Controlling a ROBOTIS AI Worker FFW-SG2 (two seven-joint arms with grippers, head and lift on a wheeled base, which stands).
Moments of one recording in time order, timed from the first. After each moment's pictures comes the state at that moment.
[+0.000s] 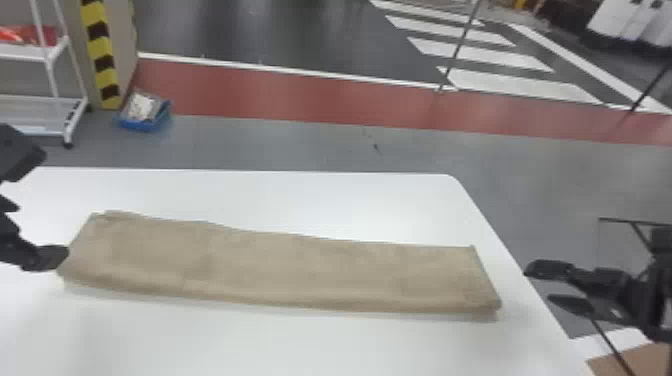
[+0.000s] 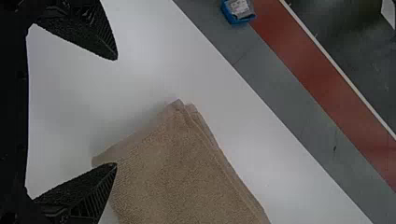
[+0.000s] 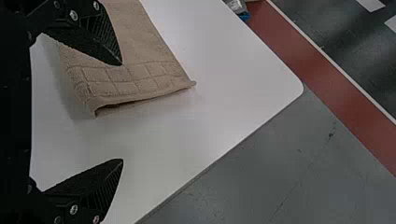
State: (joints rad) left arm -0.23 0.19 -0.06 -1.75 -0.89 0.84 -1.08; right arm -0.25 -0.43 -0.75 -1.56 0.43 1.57 1.21
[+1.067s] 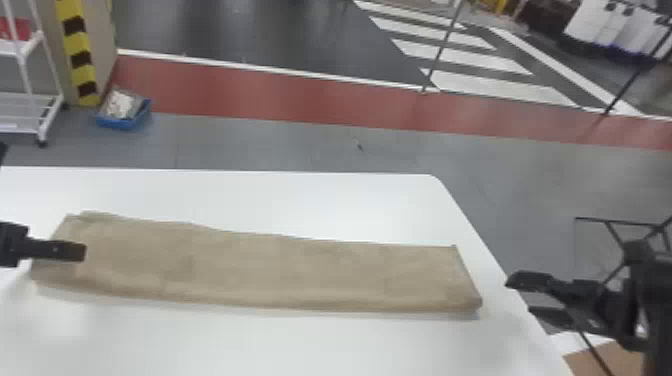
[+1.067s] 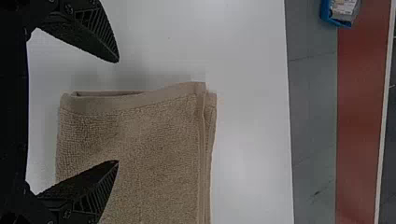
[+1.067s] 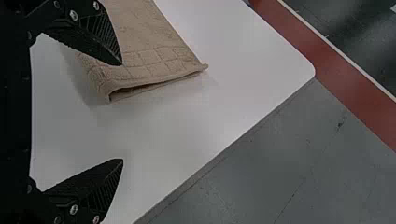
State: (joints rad) left arm -0.44 0.05 0.04 -1.48 -0.56 1.30 -0.85; right arm -0.22 -0.42 -0.77 -1.54 0.42 1.57 1.20
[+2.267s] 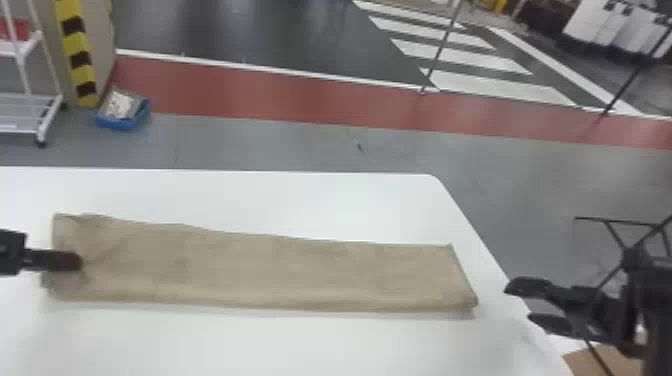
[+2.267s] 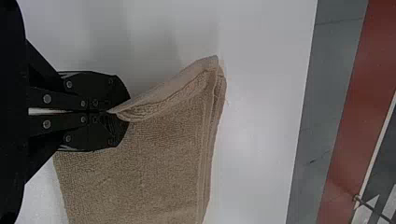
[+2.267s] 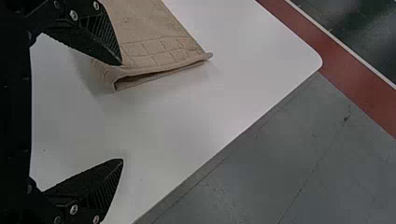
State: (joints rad) left arm -0.46 0.07 0.09 -1.41 -0.48 1.31 -0.98; right arm -0.21 -0.42 -0.78 -1.52 0.42 1.57 1.20
